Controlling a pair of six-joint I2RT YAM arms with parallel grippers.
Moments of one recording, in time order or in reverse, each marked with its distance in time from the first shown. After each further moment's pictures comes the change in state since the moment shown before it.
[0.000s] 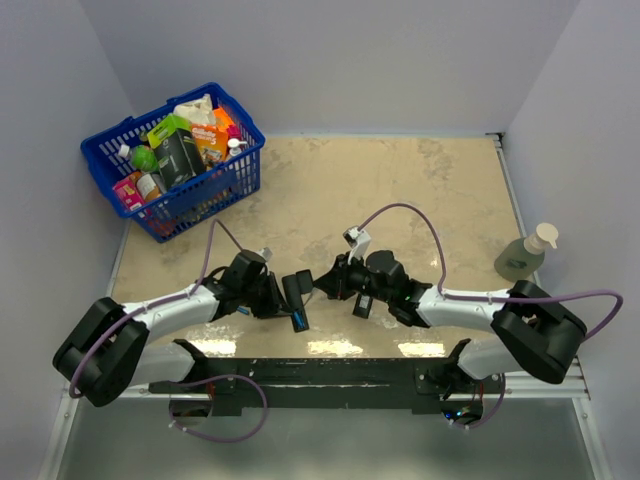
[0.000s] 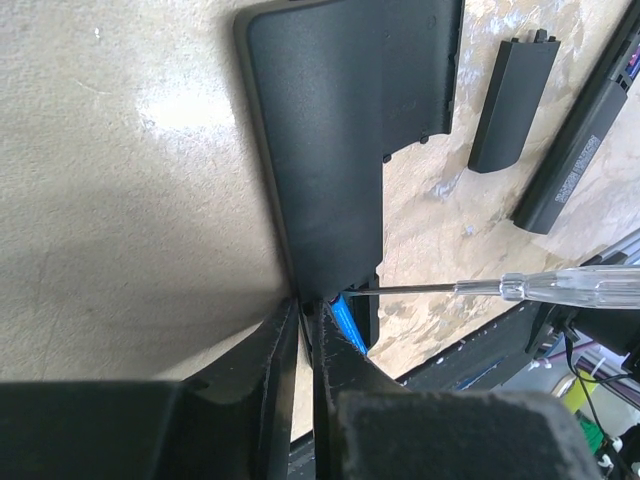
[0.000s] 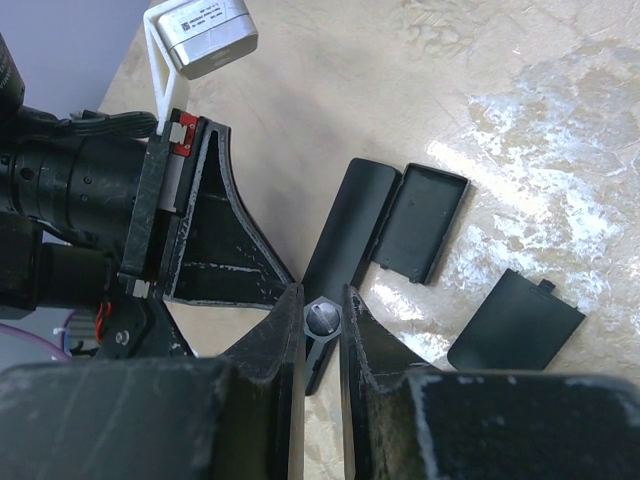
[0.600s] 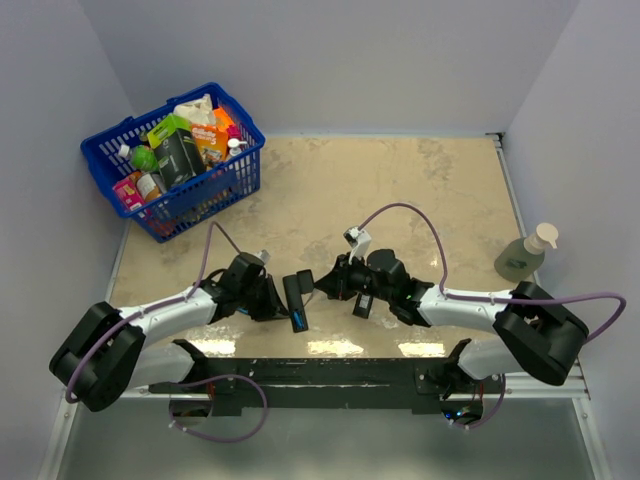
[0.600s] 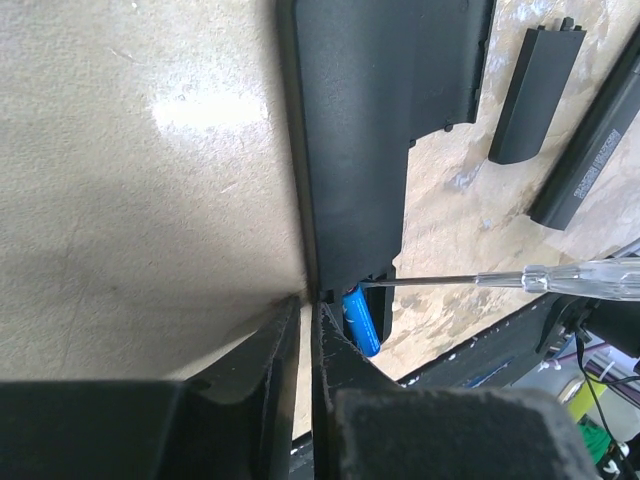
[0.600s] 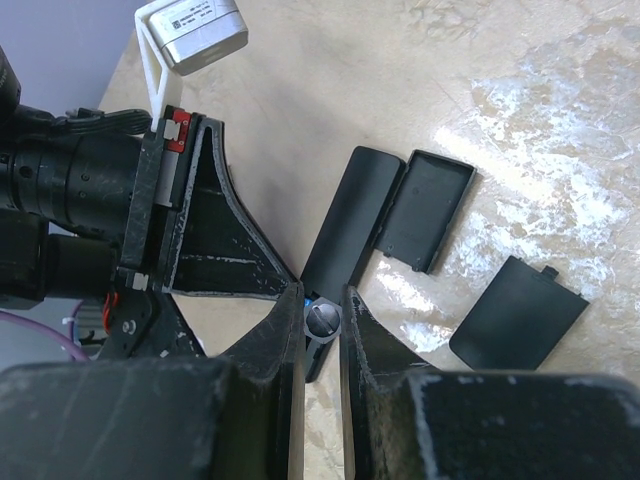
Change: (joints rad) left arm -0.002 -0.032 -0.018 -0.029 -0.016 0.000; right arm -0.013 -0.013 0.008 -0.042 -0.031 0.011
